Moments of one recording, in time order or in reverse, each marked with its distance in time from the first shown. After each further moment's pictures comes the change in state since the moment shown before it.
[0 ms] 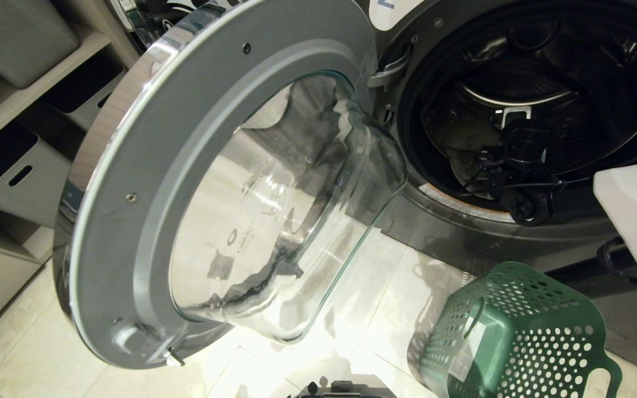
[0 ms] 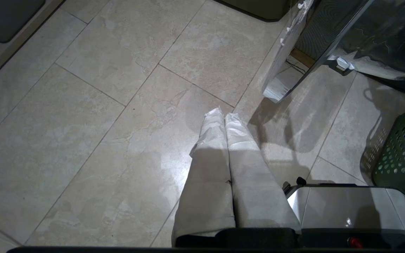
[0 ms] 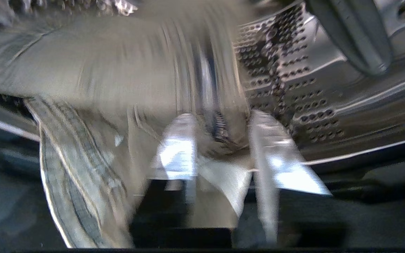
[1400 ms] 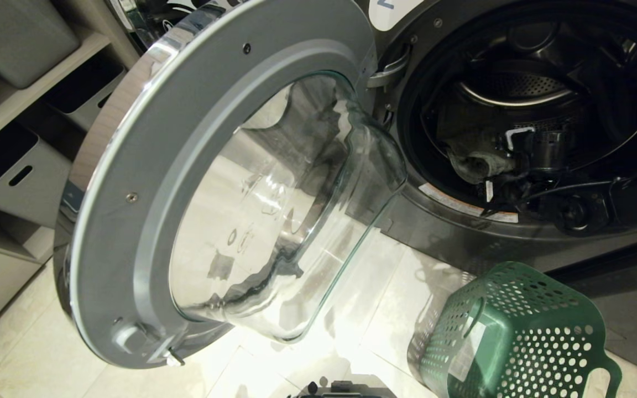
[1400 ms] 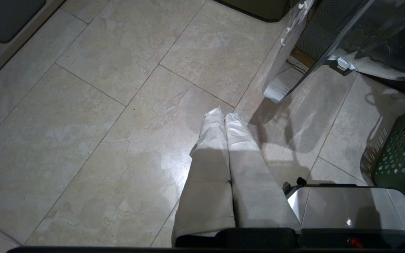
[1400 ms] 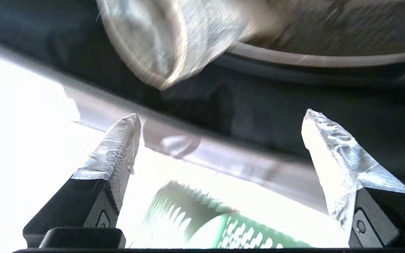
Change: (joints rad) left arm 0.000 0.000 0.000 0.000 0.000 0.000; right arm 0.027 -0.273 0.355 0.329 0.177 0.123
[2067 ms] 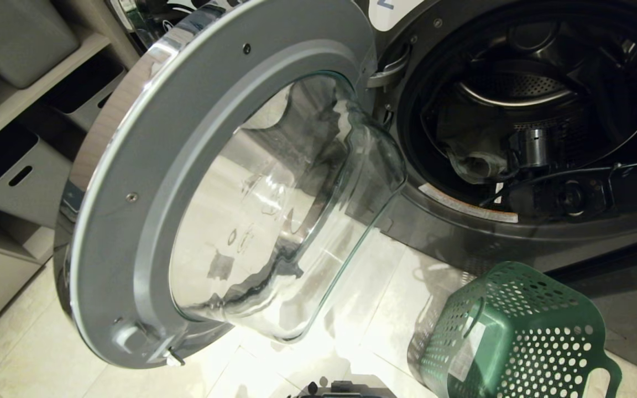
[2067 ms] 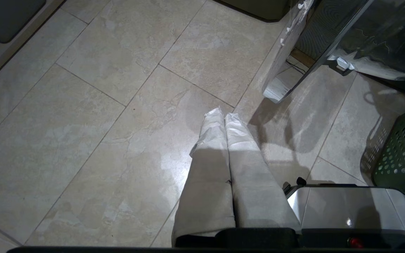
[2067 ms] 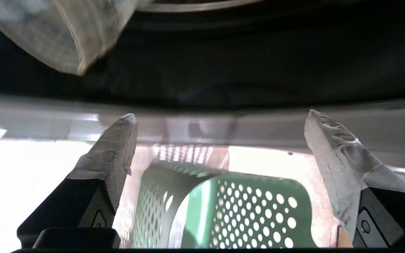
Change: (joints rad) left arm 0.000 0.000 0.000 0.000 0.000 0.000; right arm 0.022 0.008 -0.107 0.273 -0.264 0.273
